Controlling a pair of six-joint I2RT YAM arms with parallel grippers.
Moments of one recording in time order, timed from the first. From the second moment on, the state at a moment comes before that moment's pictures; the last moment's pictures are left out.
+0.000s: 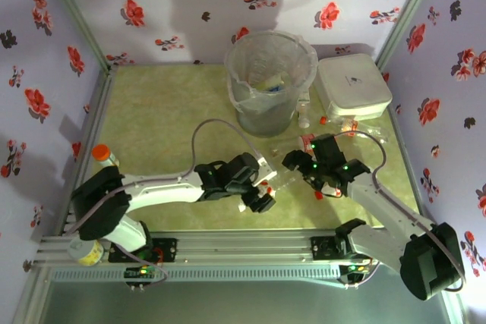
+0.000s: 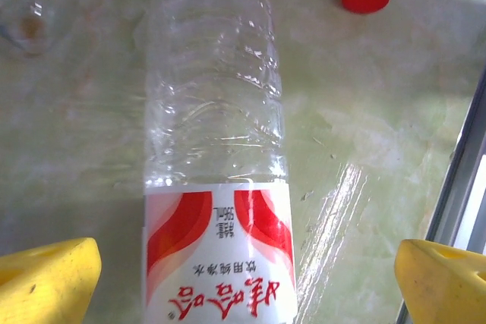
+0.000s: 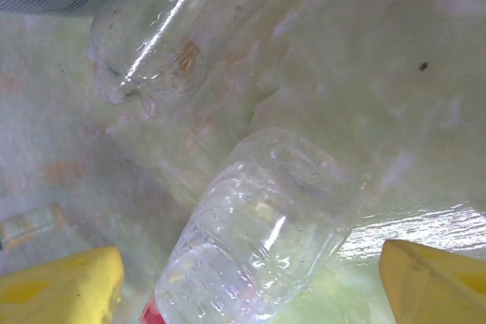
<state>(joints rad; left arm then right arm) -1.18 1.58 0.91 -0.20 0.05 -0.13 0.46 1.01 0.59 -0.56 -0.21 1.01</state>
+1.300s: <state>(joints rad) -1.16 1.28 0.85 -0.19 -0.25 -0.11 0.52 1.10 0.76 -0.46 -0.06 0.98</state>
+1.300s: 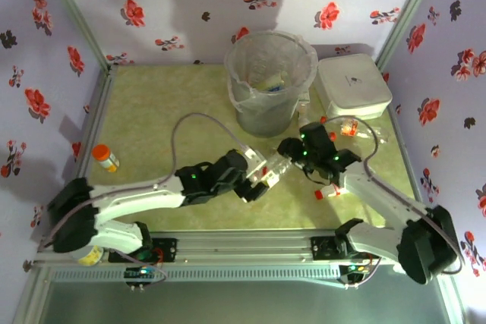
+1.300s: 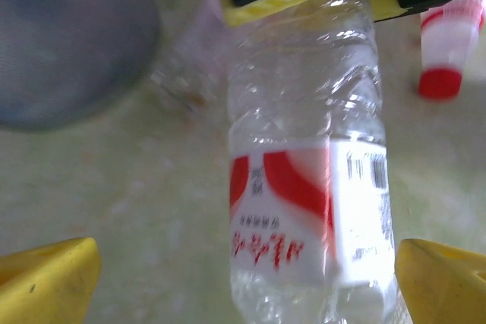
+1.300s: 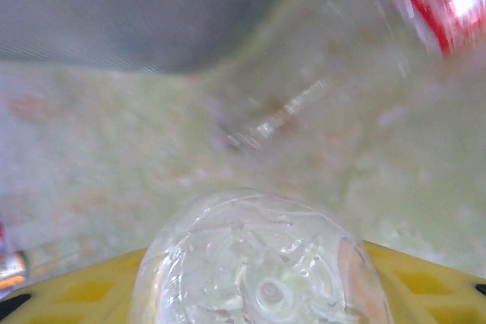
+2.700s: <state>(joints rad) -0.91 0.82 0.53 -0.21 -0.36 -0.54 0.42 1.78 1.93 -0.73 0.13 0.13</state>
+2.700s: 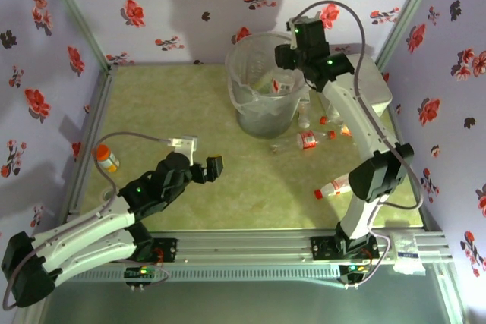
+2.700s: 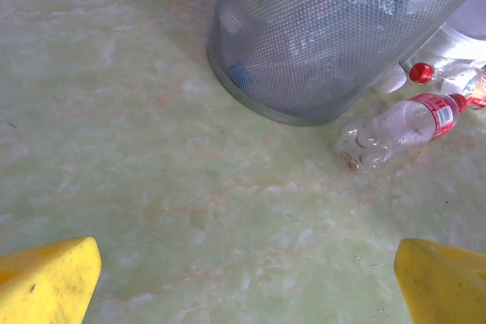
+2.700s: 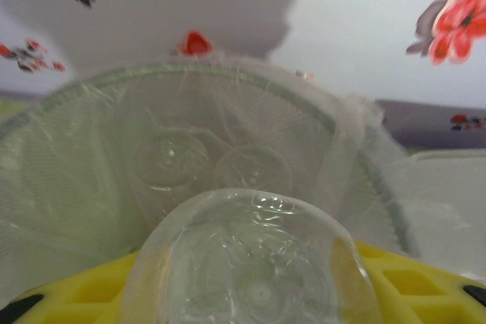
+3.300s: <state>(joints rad) -0.90 0.84 0.53 -0.20 -0.36 -0.54 0.41 1.83 1.81 -0.53 -0.07 0.20</state>
